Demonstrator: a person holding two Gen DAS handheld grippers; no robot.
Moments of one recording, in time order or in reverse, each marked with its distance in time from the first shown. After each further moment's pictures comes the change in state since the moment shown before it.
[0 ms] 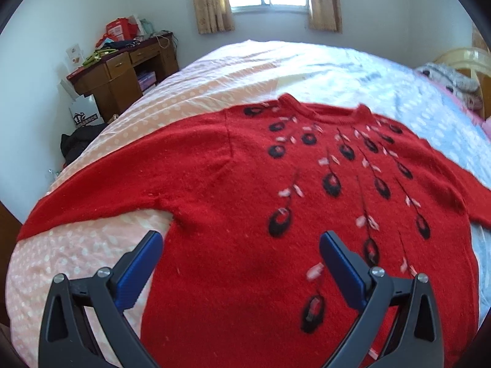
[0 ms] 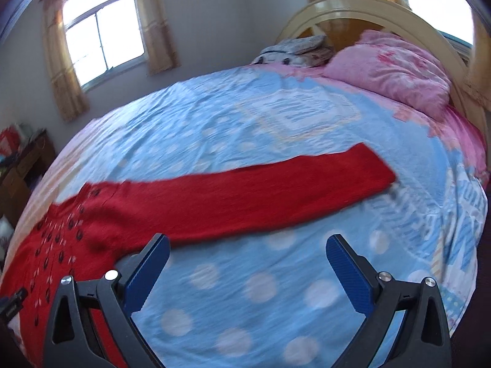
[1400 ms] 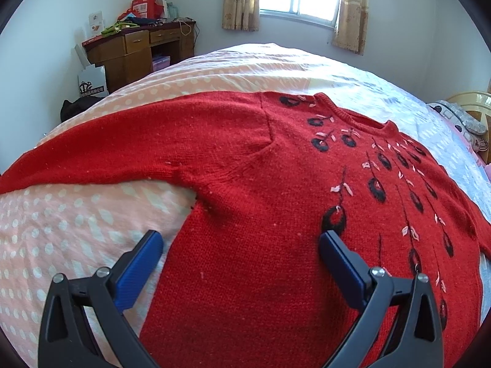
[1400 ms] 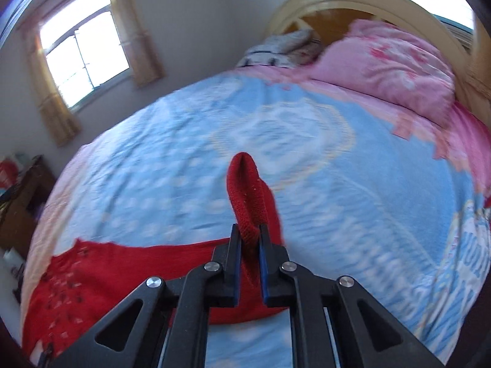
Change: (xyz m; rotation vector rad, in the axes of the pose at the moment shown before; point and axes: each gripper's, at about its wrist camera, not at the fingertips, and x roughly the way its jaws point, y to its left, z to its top) left arm 0.033 0.038 -0.018 -0.165 -0.012 -0.056; right arm 0.033 -0.014 0.101 0.042 0.037 0.078
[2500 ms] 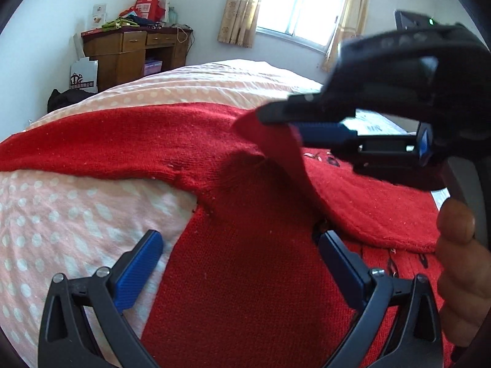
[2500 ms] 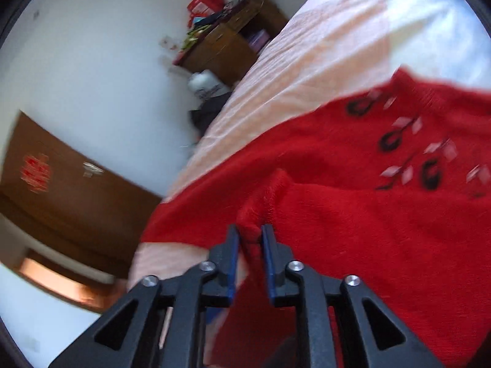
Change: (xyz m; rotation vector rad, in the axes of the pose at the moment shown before) left arm -0.007 0.020 -0.005 -0.090 -0.079 -0.141; right arm 0.089 0.461 -0.202 -0.412 0.728 1.045
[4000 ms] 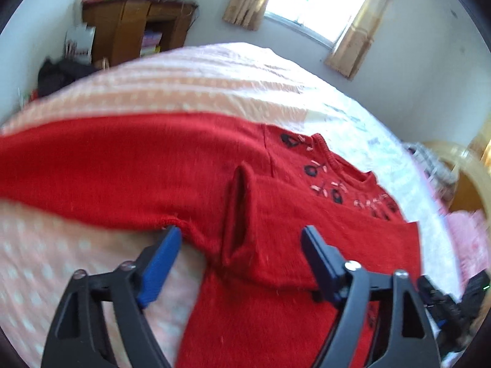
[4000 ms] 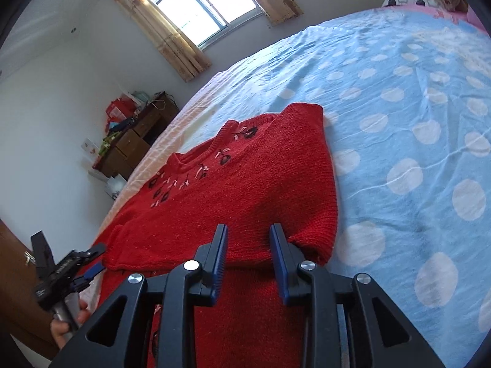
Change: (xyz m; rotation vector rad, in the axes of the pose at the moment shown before) left arm 0.018 0.018 0.055 -0.074 0.100 -0.065; right arm -0.221 -0.127 -0.137 0.185 -0.520 -0.435
